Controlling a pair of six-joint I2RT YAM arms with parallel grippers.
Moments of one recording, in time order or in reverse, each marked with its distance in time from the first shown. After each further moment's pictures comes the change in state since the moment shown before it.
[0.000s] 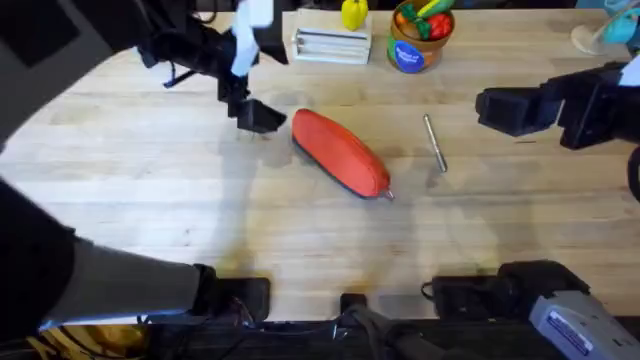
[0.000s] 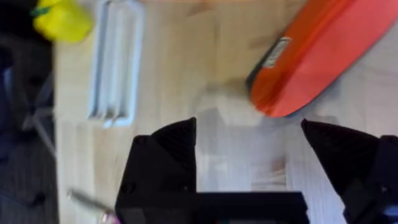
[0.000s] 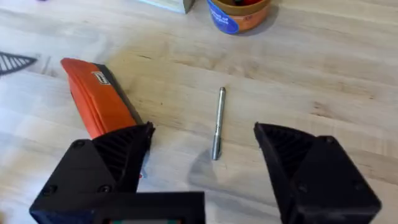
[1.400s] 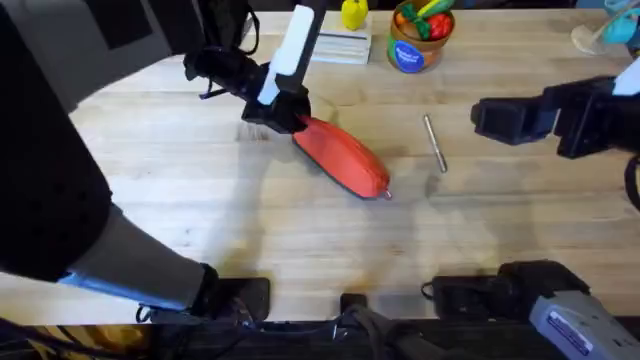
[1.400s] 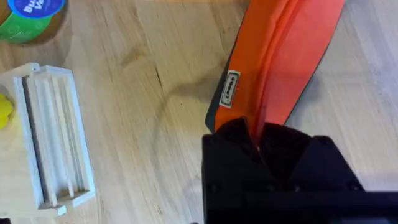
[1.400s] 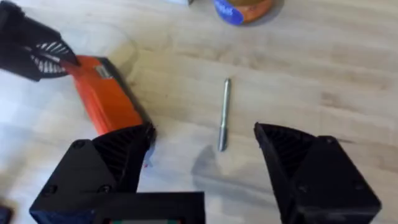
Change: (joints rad) left arm -0.105 0.144 0.002 -0.100 0.031 0.239; right arm 0.000 0.000 0.000 -0.057 -0.026 0.023
